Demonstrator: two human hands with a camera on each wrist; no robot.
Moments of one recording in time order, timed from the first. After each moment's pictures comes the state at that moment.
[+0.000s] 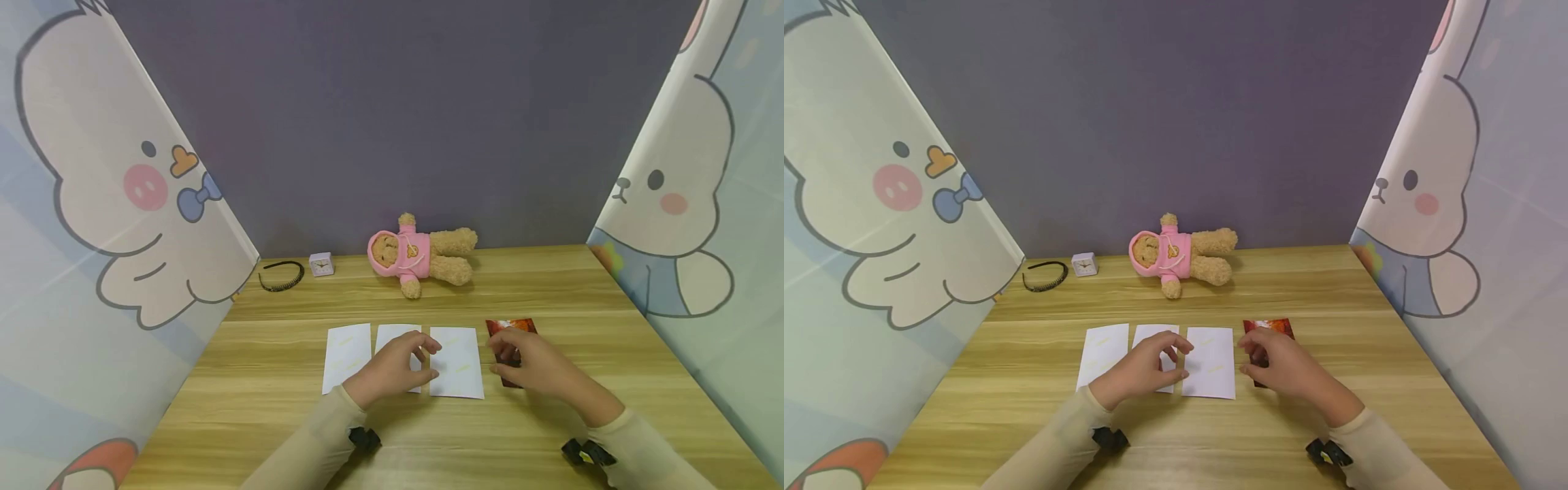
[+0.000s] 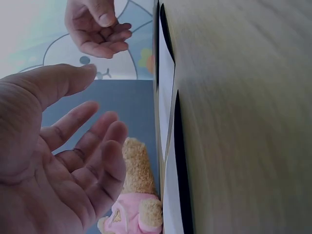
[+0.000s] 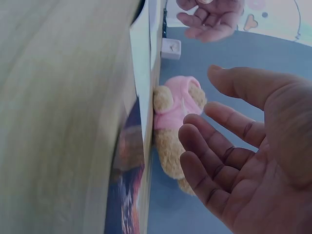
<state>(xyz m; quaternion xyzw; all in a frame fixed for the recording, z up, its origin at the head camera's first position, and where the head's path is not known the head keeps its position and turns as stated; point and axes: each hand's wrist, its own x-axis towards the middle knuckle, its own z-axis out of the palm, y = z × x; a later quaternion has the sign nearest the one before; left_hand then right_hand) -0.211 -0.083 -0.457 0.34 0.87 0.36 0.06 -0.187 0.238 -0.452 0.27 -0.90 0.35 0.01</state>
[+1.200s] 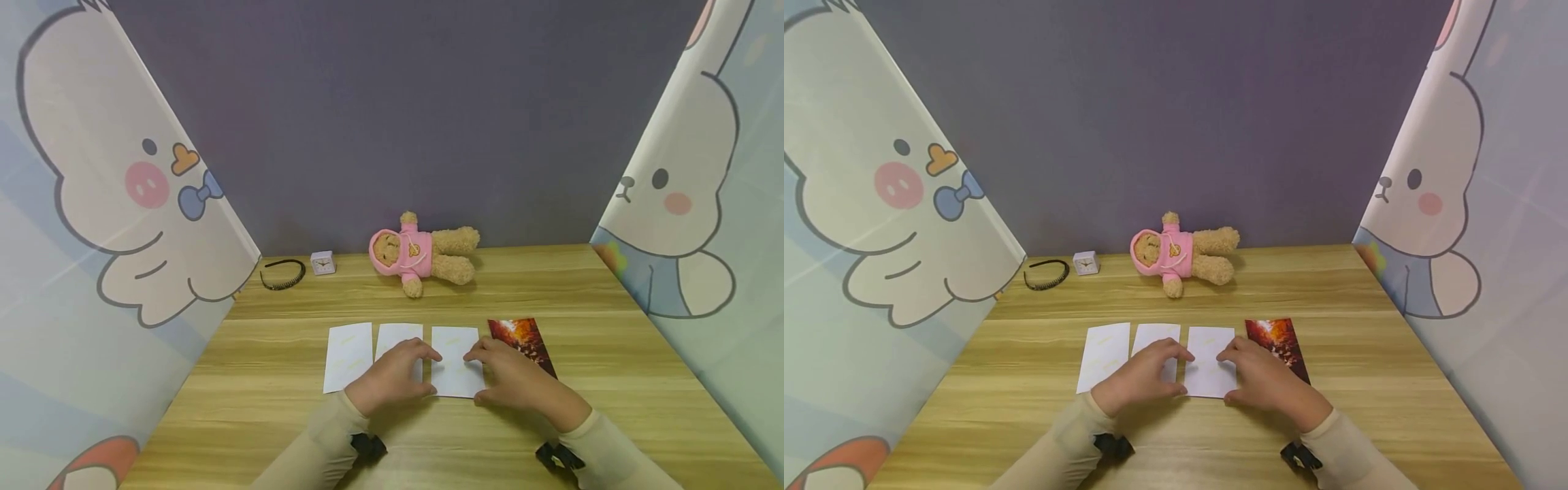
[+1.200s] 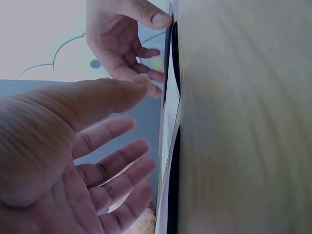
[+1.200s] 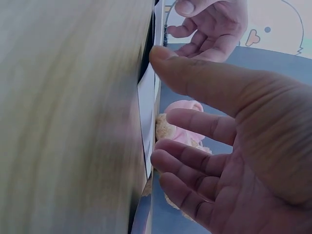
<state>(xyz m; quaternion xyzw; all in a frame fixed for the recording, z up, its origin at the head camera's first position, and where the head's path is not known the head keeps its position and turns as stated) -0.207 -0.082 -0.466 0.36 0.90 0.25 0.04 -0.184 0.193 -0.465 0.29 -0.93 0.21 0.00</state>
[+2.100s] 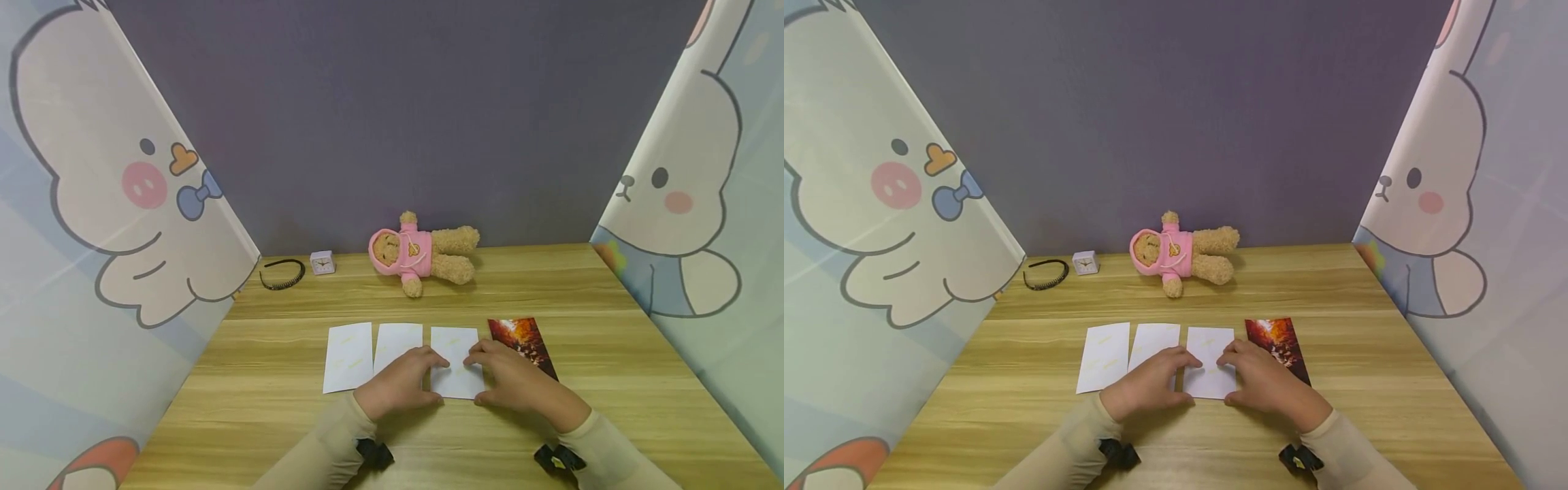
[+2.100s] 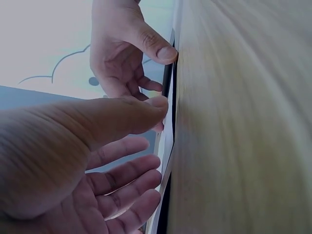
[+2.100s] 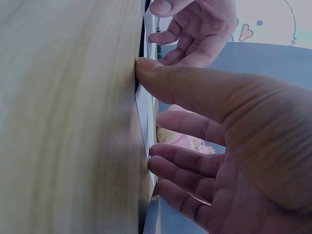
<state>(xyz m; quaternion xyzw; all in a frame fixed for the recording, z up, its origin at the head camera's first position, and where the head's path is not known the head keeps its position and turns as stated) -0.203 -0.068 -0.473 0.38 0.90 0.21 0.06 -0.184 0.193 -0.471 0.30 -0.93 0.21 0.00</state>
